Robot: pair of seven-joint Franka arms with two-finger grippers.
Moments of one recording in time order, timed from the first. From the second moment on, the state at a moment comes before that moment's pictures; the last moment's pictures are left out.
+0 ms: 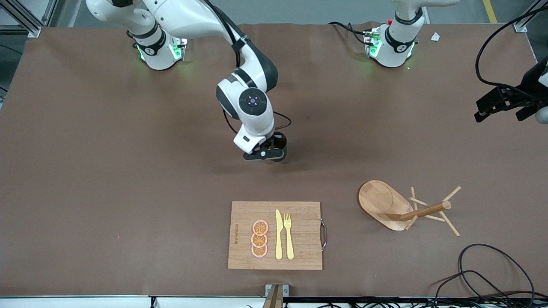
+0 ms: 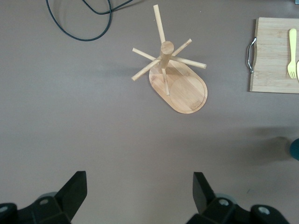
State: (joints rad) left arm -0.08 0.03 0.03 -1.47 0.00 1.57 -0.07; right arm 0.83 0.65 -0.08 -1.53 0.13 2.16 0.62
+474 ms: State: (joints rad) left arm -0.08 0.03 0.03 -1.47 0.00 1.57 -0.07; right arm 0.87 0.73 -0.08 -1.47 0.14 2.16 0.69
